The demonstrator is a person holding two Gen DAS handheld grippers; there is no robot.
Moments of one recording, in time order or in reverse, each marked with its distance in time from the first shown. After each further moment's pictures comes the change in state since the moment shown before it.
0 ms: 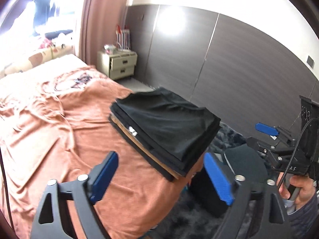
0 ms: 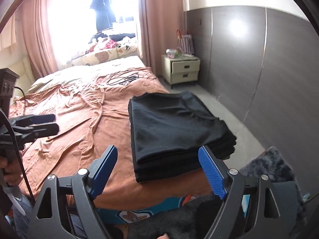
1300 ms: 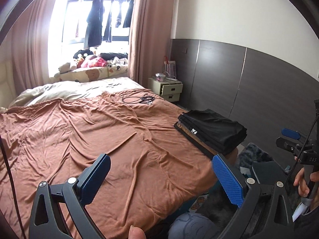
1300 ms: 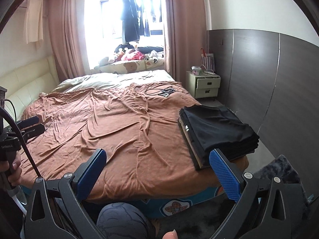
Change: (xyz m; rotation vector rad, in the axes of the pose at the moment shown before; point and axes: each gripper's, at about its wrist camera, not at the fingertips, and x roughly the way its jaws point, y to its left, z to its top) left arm -0.241 0.078 -0.125 -0.086 -0.226 0.286; right arm -0.098 0.121 -0.054 -0.031 -0.099 0.110
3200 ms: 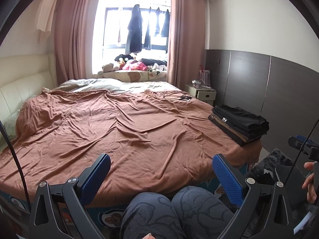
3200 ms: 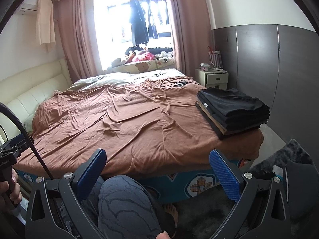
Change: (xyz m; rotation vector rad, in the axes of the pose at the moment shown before) left arm -0.115 0.021 -0.145 -0.076 -0.099 0.246; right arm -0.046 0.062 -0.113 0.038 -0.049 0.045
